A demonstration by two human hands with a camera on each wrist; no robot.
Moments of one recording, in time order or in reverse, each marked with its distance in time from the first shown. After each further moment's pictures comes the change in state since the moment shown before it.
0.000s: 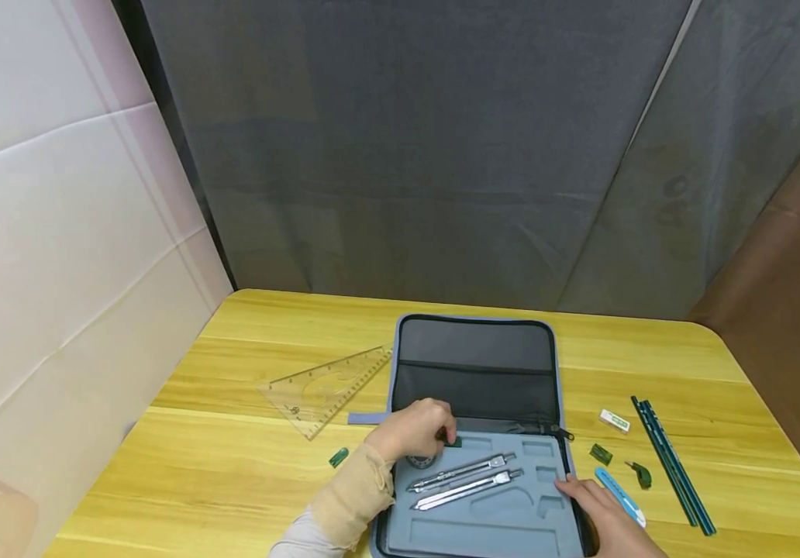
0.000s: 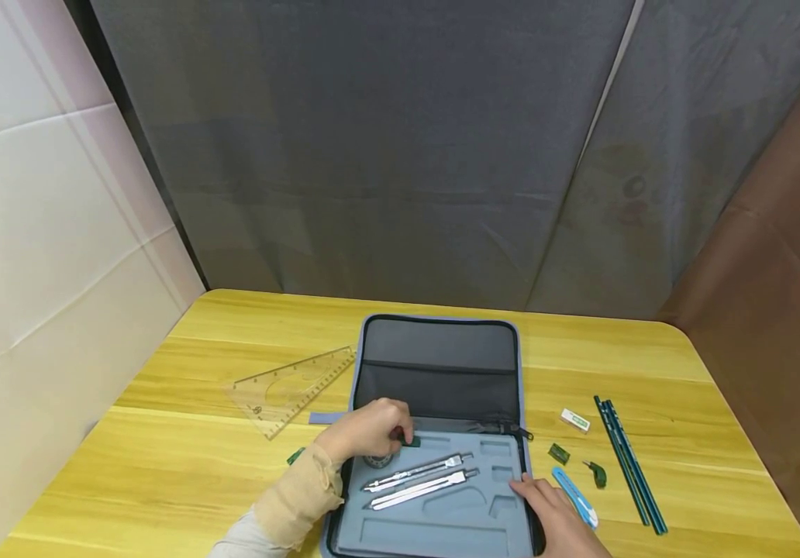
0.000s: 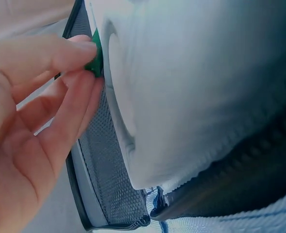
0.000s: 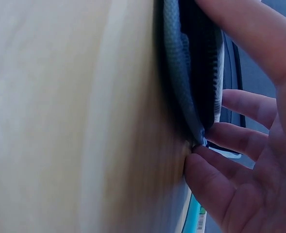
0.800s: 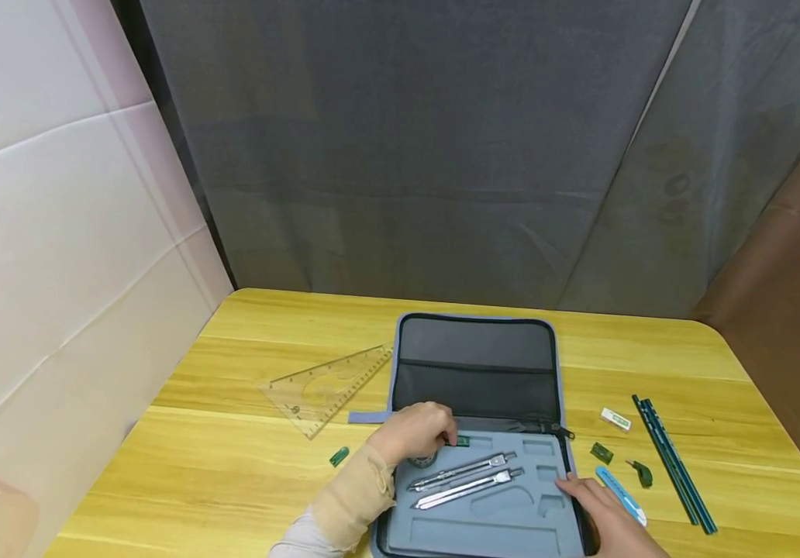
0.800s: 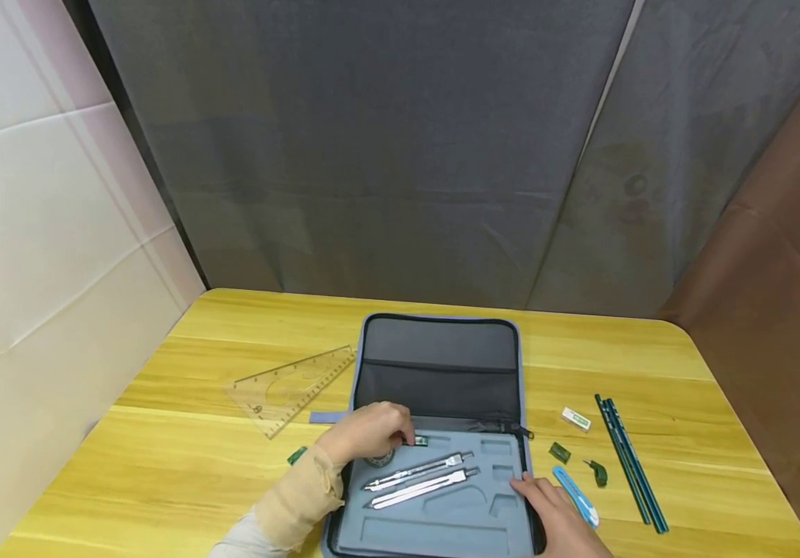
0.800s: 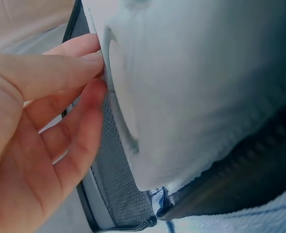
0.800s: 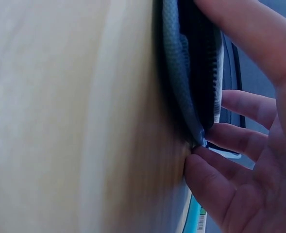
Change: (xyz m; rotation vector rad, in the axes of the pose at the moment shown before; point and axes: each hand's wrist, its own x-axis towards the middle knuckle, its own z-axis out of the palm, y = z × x) left_hand -0.002 0.005 0.000 0.138 -0.010 0.033; right_hand 0.001 -0.002 -0.002 0.103 -0.047 0.061
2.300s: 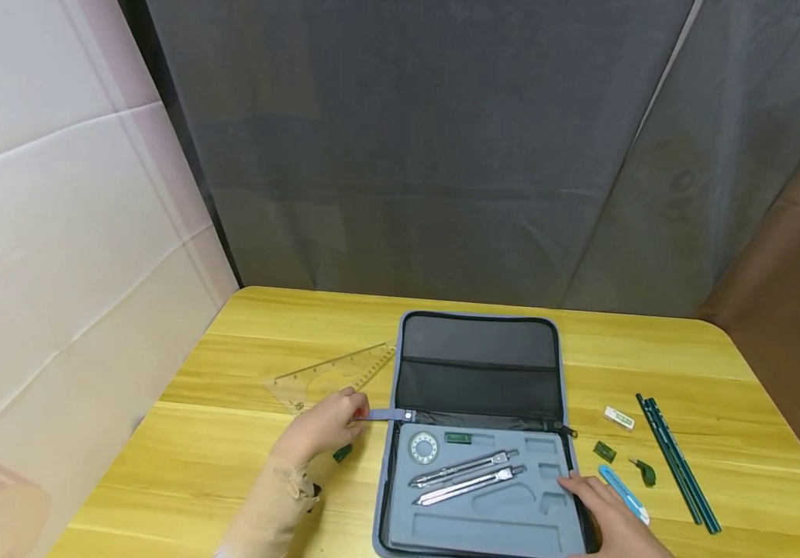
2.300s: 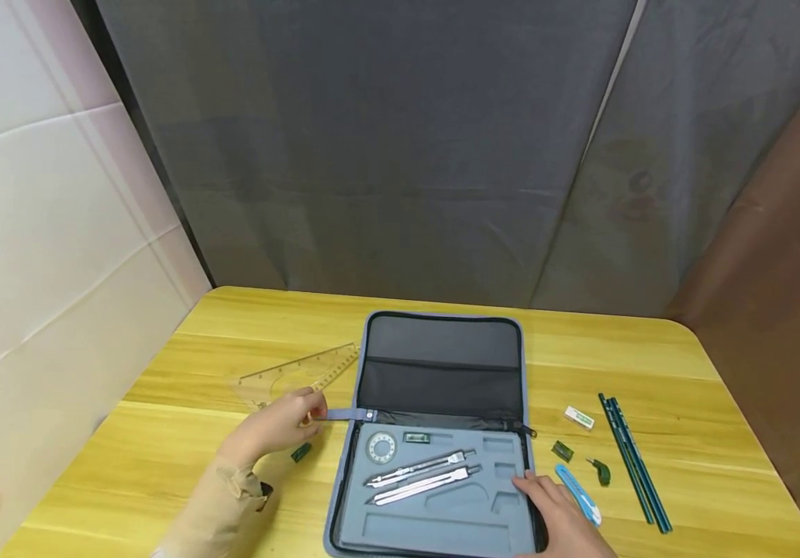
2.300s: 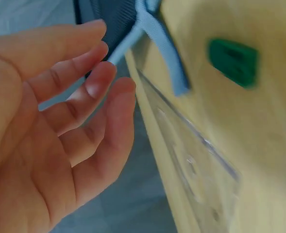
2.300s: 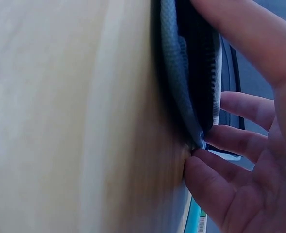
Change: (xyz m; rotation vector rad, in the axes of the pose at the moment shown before) left_hand -0.095 -0.047 -0.035 -0.160 0.087 -0.354; right_hand 0.002 -0.003 -0.004 0.068 -0.049 0.040
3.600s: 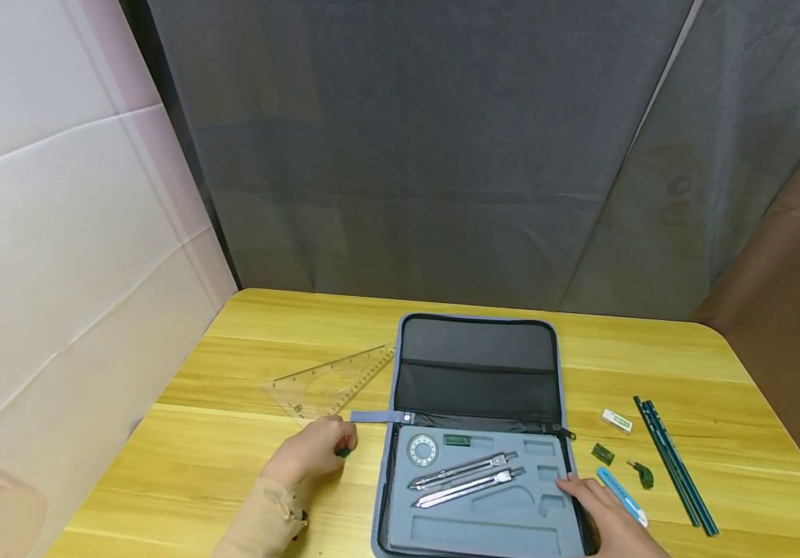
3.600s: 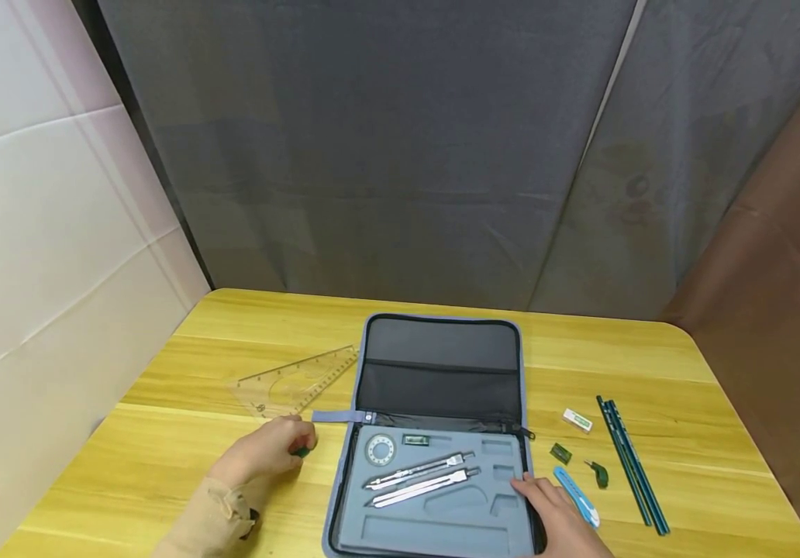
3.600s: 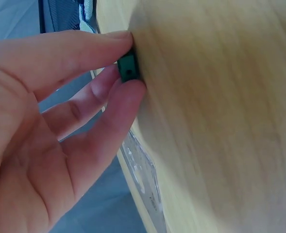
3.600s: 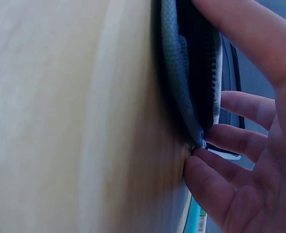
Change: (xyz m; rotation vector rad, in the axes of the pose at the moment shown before) left_hand -0.022 -0.020 0.019 -0.012 -0.051 0.059; right_hand -0.003 0.004 0.003 -0.130 0.061 -0.076
